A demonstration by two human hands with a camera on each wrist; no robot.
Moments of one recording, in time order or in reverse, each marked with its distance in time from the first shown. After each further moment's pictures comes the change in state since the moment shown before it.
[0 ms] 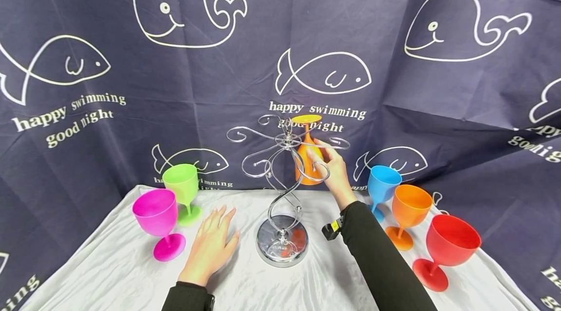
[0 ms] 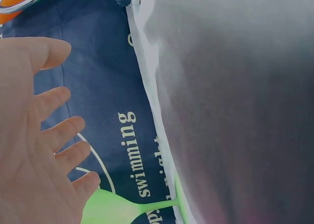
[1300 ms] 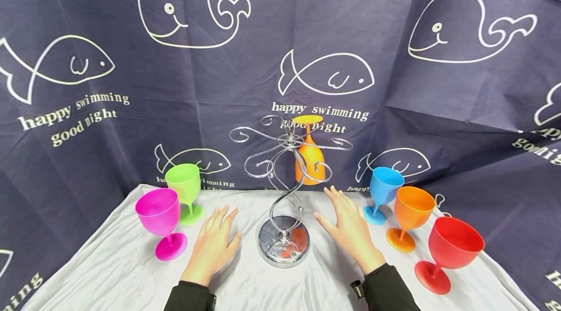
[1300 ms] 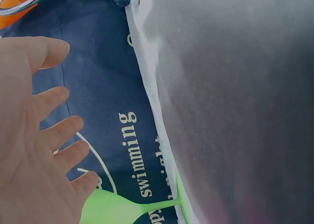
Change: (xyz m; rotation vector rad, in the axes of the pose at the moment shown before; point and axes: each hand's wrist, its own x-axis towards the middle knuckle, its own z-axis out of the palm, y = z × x) left_hand 0.000 0.004 -0.004 0.004 0.020 0.010; right_hand -0.114 0.043 -0.023 -0.703 -0.108 -0.212
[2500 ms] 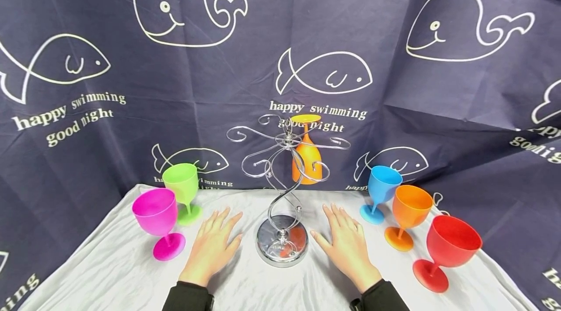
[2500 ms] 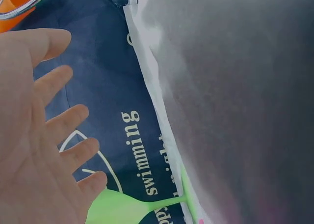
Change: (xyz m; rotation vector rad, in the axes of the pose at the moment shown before) left_hand 0.000 0.001 -0.001 0.008 -0.078 -0.006; right_hand -0.037 0.005 0.024 -0.161 -0.037 0.055
